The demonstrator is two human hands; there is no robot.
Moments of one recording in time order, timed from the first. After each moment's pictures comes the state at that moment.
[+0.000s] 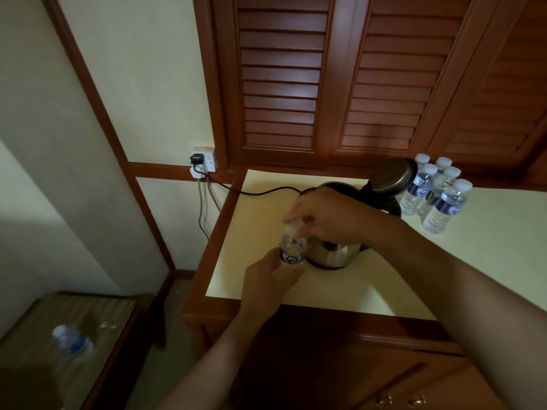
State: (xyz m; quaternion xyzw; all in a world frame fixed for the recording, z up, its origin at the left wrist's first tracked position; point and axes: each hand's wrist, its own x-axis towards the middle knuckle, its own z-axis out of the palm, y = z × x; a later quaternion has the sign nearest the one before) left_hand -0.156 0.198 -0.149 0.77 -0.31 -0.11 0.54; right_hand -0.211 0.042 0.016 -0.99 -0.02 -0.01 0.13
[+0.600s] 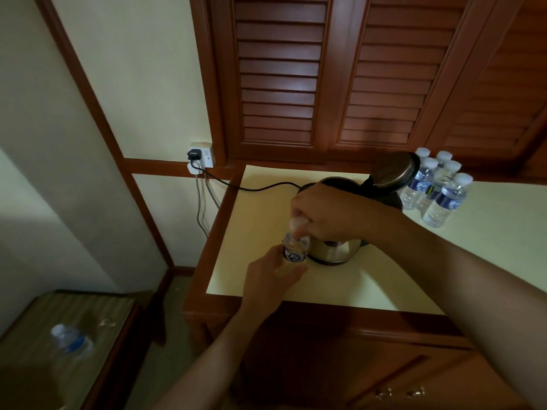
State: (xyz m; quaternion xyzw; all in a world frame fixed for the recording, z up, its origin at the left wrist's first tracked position) left_hand -0.154 0.196 -0.147 0.79 -0.31 -0.12 0.51; right_hand -0.206 0.051 0.020 -1.00 0.01 0.04 0.04
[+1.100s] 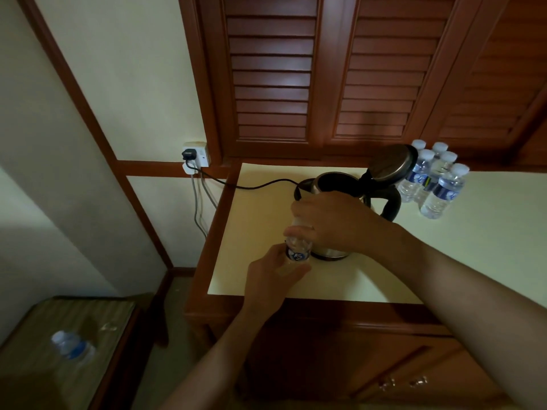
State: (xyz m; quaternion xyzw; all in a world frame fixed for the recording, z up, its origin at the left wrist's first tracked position) left_hand -0.156 0.197 -0.149 0.78 -0.31 -0.14 0.52; right_hand -0.222 0.059 0.003 -1.00 0.03 -0.02 -0.04
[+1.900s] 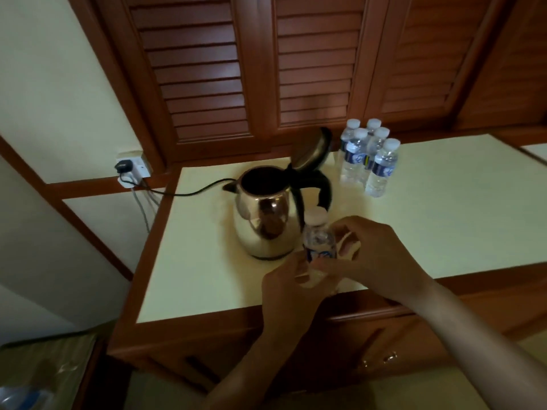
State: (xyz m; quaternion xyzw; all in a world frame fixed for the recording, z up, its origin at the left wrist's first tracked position) left_hand -0.270 0.119 -0.134 0.75 -0.38 -0.10 0.53; right_hand -0.381 -0.003 -0.052 -0.88 0.24 -0.23 0.33
